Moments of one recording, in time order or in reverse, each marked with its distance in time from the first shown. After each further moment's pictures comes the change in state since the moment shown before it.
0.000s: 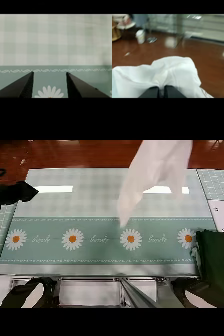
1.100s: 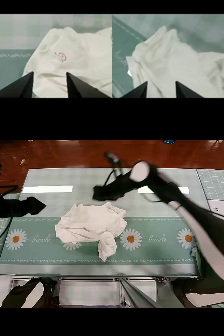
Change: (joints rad) left arm 0.056 0.002 -0.200 -0.061 0.000 0.117; right arm 0.170 -0.444 -0.394 0.414 -0.004 0.097
